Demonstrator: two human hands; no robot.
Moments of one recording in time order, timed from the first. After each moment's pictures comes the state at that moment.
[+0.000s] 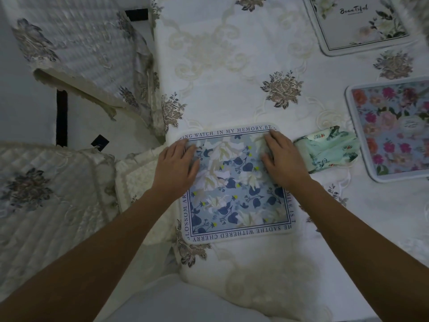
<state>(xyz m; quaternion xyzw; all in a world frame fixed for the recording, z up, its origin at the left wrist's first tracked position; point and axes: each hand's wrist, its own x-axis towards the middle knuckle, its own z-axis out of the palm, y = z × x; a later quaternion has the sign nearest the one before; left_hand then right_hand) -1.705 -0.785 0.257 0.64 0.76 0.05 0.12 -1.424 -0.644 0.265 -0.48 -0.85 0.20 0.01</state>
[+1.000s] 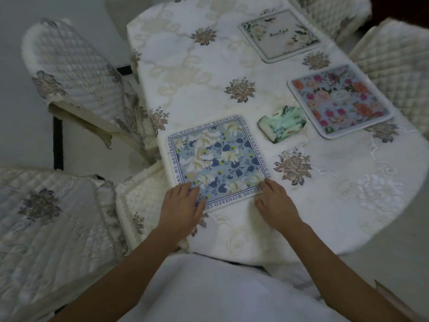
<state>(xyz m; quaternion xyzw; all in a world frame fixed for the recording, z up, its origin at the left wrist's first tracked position) -1.628 -0.929 0.296 0.70 0.70 0.03 0.12 -1.353 -0.862 0.287 -0.61 -0.75 0.26 -0.01</state>
